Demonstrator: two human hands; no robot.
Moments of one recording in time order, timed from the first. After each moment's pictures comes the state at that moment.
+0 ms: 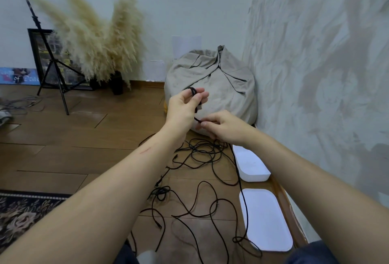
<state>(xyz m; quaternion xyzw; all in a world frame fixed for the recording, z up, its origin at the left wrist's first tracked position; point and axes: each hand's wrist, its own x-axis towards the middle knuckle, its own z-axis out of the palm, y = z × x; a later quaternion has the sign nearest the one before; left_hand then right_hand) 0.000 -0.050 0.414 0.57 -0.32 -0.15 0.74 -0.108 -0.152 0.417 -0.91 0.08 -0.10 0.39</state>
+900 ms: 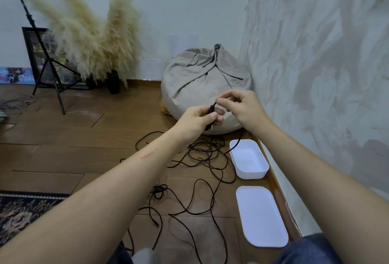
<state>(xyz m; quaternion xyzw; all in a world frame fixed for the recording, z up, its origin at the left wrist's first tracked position) -0.026 -0.051 0.401 0.60 -0.43 -0.29 0.61 -0.118 -0.197 0.423 -0.84 0.14 -0.34 0.41</state>
